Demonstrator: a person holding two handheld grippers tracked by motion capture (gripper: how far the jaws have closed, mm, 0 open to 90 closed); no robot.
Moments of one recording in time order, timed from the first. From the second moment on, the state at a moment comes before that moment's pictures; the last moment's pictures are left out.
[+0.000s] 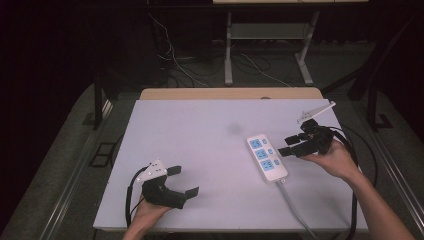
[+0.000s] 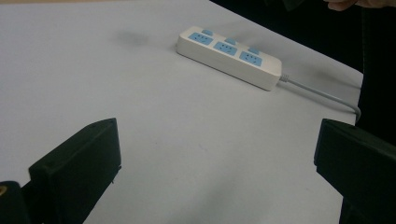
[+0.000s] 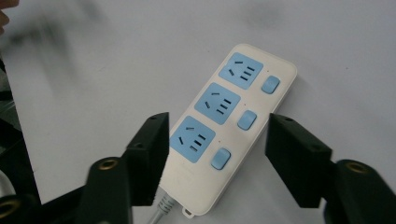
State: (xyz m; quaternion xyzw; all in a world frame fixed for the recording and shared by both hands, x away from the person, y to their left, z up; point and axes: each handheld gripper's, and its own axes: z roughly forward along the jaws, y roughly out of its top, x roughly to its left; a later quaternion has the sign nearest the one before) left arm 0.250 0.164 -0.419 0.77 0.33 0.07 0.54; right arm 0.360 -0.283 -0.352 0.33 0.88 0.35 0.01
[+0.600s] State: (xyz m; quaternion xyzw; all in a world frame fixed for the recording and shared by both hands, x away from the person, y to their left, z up) left arm 0.252 0.164 -0.421 0.77 0.33 0.07 0.54; right arm 0.372 -0.279 -0.367 0.29 0.90 0.33 0.00
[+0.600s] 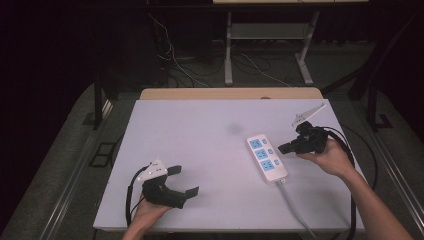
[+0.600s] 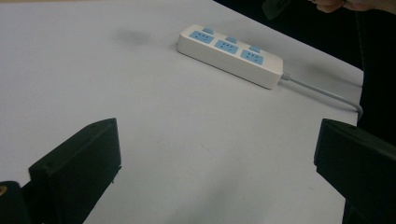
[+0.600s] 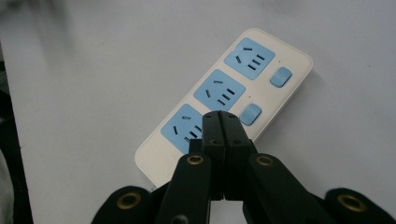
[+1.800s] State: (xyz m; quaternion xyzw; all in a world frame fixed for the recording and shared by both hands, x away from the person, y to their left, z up) left arm 0.254 0.164 -0.422 0.77 0.33 0.07 0.53; right arm 0.379 -0.264 -0.405 0.29 0.91 0.28 -0.04
